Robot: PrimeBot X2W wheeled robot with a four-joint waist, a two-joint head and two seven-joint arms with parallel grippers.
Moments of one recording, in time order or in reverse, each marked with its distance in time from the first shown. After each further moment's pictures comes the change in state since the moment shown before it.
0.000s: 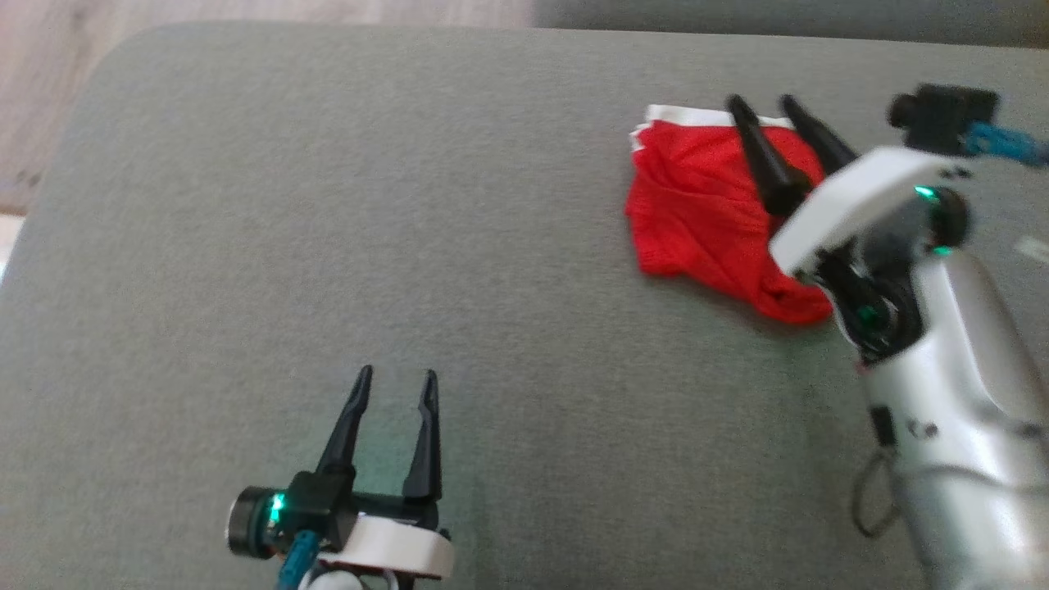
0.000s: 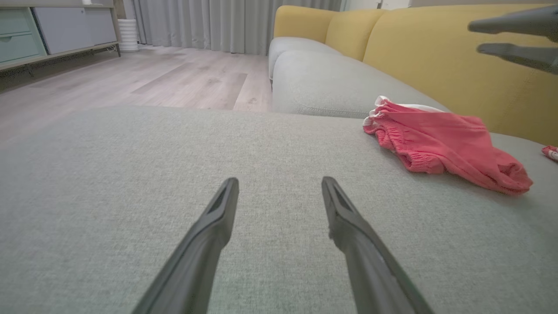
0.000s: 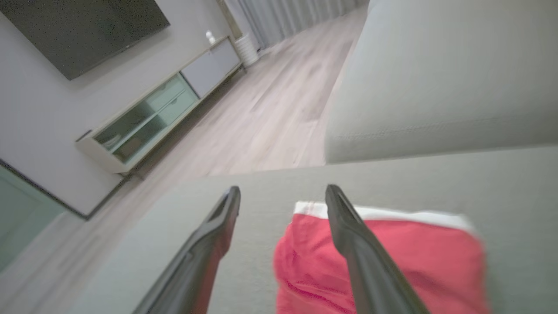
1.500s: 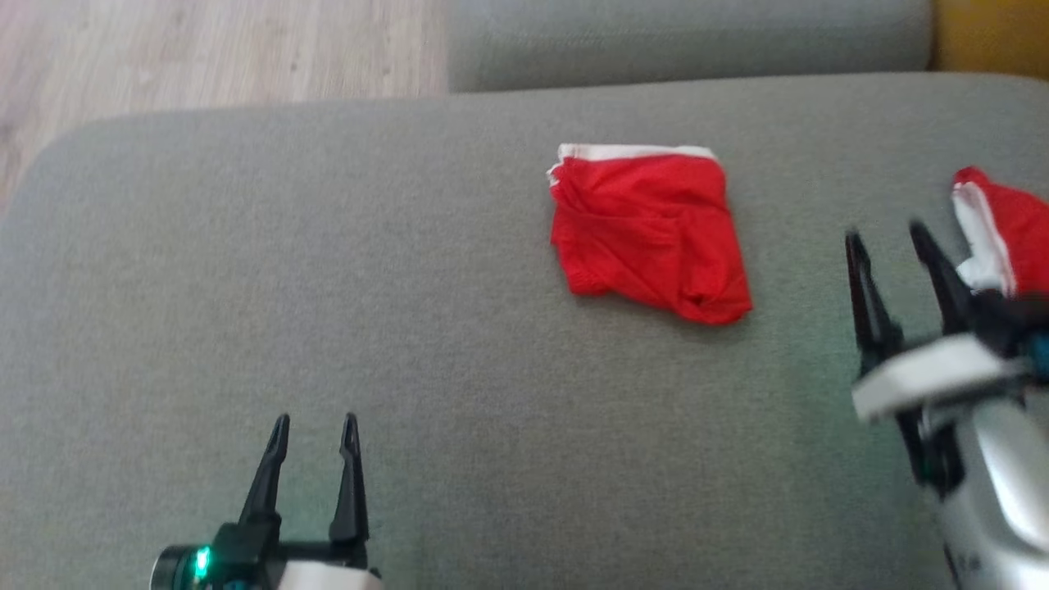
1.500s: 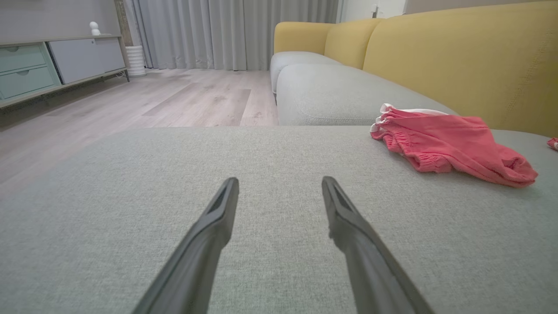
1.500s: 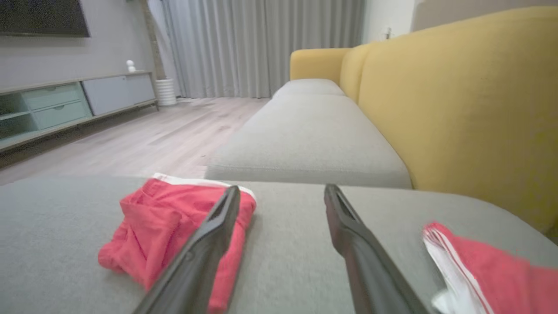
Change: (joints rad) left arm 0.147 0.002 0.221 -0.048 0.105 -0.062 0.000; right arm 0.346 -0.156 -0.046 -0.007 -0.331 0.000 -0.532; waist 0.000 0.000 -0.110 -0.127
